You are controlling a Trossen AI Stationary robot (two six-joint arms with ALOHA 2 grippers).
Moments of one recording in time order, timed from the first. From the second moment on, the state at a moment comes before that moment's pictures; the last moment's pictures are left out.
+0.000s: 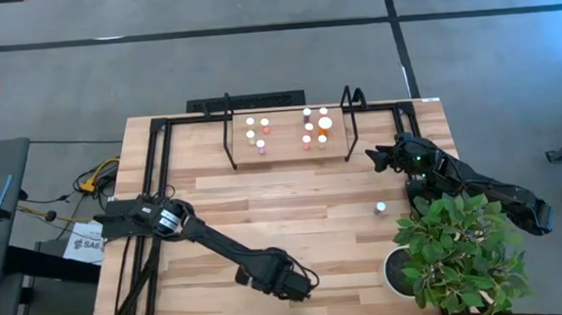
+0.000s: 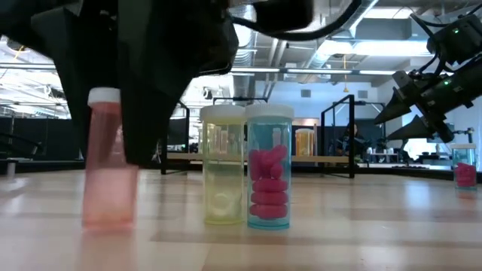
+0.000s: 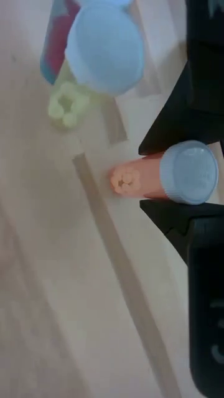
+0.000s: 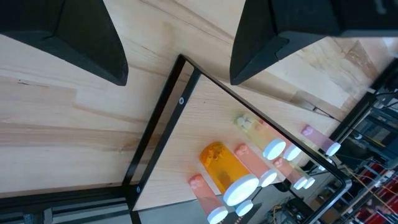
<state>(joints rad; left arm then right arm) -0.49 2.29 1.95 -1.15 0.14 -1.70 -0.58 0.21 0.11 -0.33 0.16 0.66</state>
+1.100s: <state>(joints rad) 0.08 2.29 2.22 -1.44 0.05 -1.08 -0.58 0.21 0.11 -0.33 0.16 0.66</state>
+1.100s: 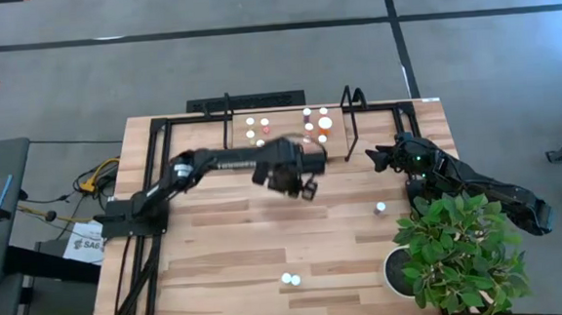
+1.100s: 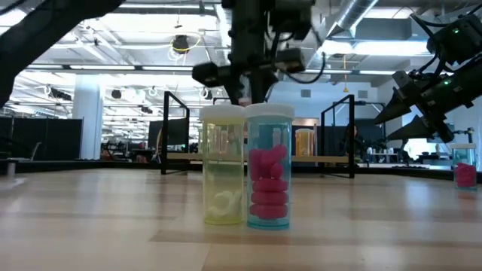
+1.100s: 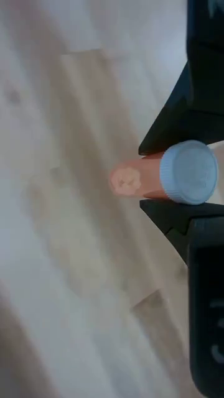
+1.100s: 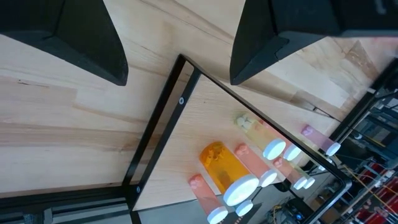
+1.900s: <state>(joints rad) 0.45 2.31 2.32 -1.49 -0.03 -0.49 -0.58 0.21 0.11 -0.33 0.16 0.66</state>
